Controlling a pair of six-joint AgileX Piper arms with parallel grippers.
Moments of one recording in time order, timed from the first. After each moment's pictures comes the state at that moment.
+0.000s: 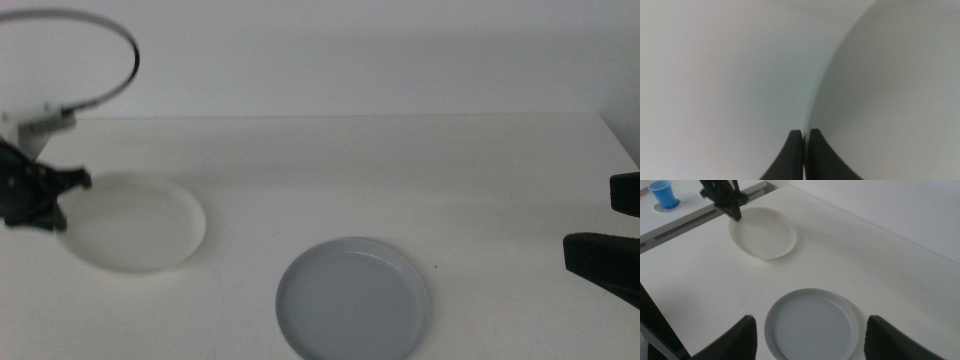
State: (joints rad) left arm 0.21 1.75 -1.18 -0.18 0.76 0.01; right arm 0.47 0.65 -0.85 0.44 0.77 -0.41
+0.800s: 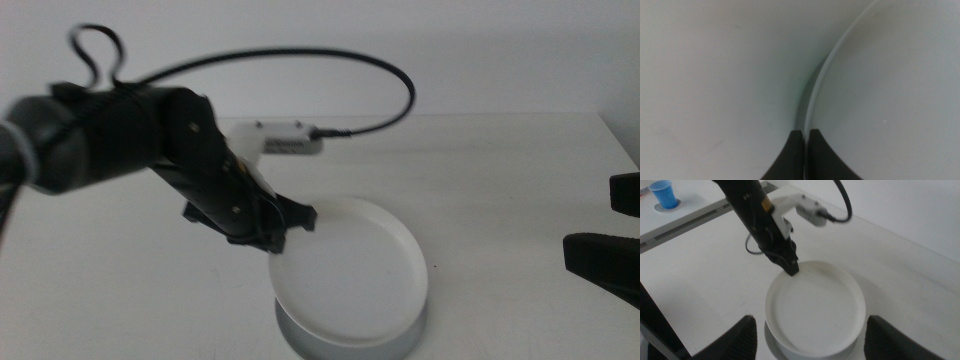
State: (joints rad) left arm -0.48 1.70 -1.18 -0.28 0.73 -0.05; right arm 0.47 0.65 -0.85 0.44 0.77 -0.41
